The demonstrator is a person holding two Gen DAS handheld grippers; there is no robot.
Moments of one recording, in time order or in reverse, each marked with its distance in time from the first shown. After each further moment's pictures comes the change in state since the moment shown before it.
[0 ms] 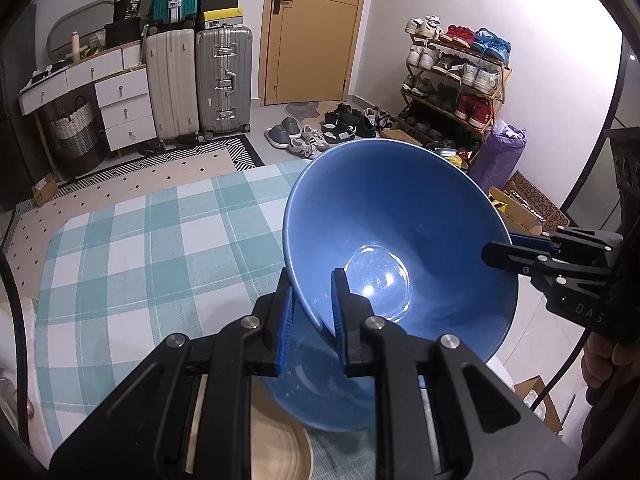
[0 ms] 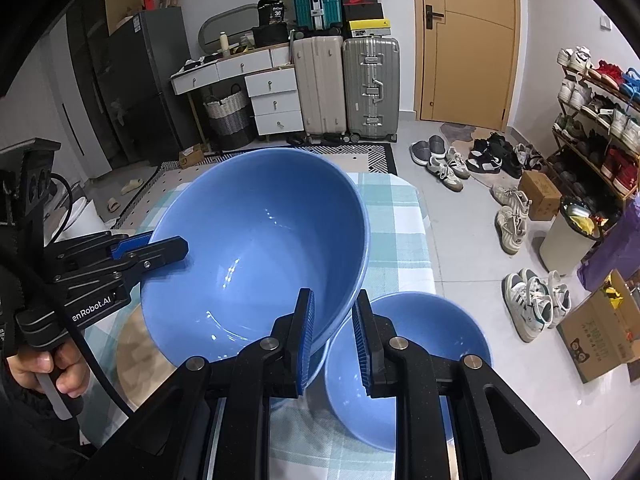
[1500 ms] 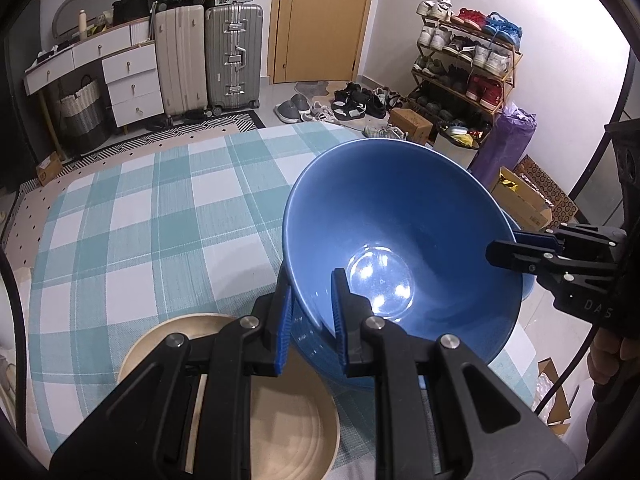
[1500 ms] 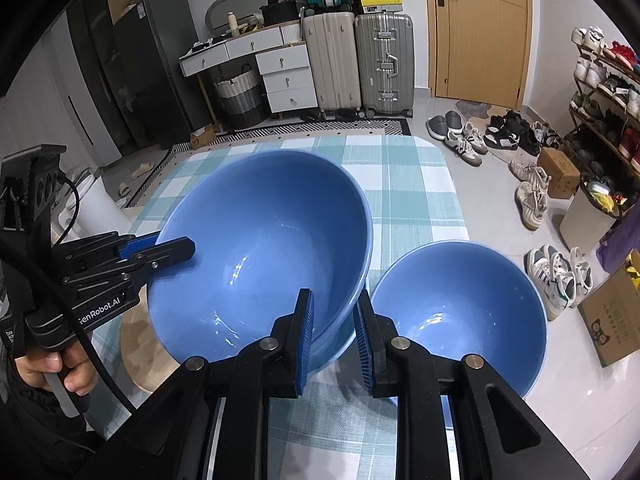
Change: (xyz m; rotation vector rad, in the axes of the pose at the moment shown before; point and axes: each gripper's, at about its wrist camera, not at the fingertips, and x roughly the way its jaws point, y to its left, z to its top) left arm 0.038 0.021 -0.049 -0.024 0.079 0.026; right arm 0.043 0.011 -0.036 0.017 0.082 0.056
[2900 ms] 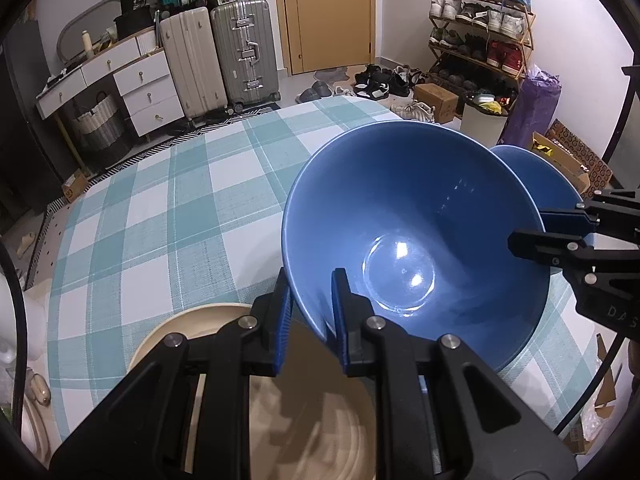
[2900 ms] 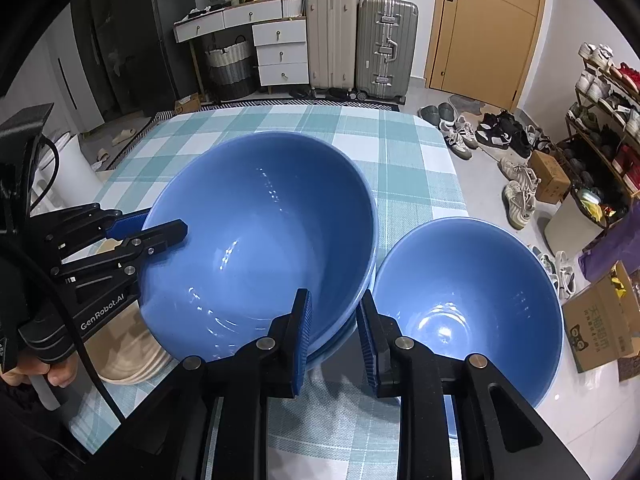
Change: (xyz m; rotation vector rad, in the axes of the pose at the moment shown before) left arm 0.074 0.020 -0.036 0.102 0.026 0.142; right arm 0.053 0.012 -0.023 -0.088 0.064 -0.103
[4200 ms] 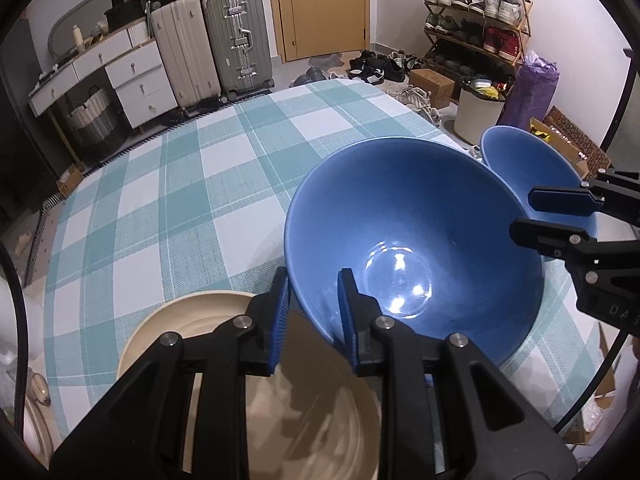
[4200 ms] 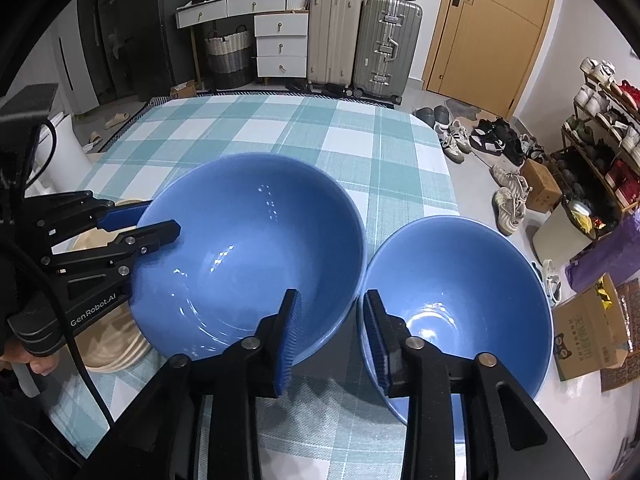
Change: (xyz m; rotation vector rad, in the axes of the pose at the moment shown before) left arm 0.017 0.006 -0.008 0.013 0.056 -0.029; right arm 0.006 -0.002 -0.006 -0.046 0.009 -0.043
